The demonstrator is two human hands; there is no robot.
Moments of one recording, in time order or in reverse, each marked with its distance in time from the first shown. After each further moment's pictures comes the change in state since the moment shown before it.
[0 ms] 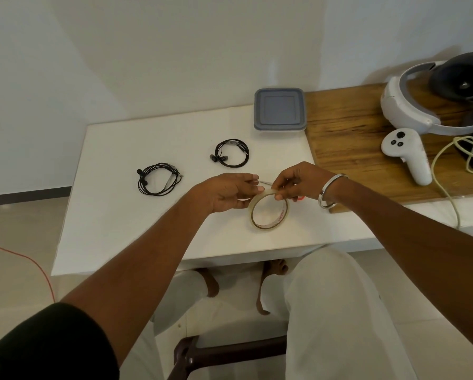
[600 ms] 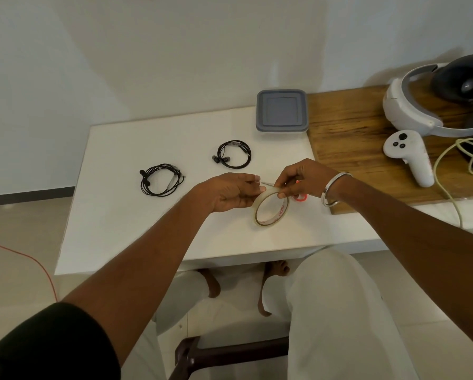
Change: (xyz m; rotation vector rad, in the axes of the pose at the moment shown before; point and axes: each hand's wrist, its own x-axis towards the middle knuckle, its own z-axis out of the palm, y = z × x) left_hand -0.003 0.002 0.000 -0.051 -0.016 -0.017; right_hand 0.000 -0.002 -0.005 -0.011 0.034 -0.039
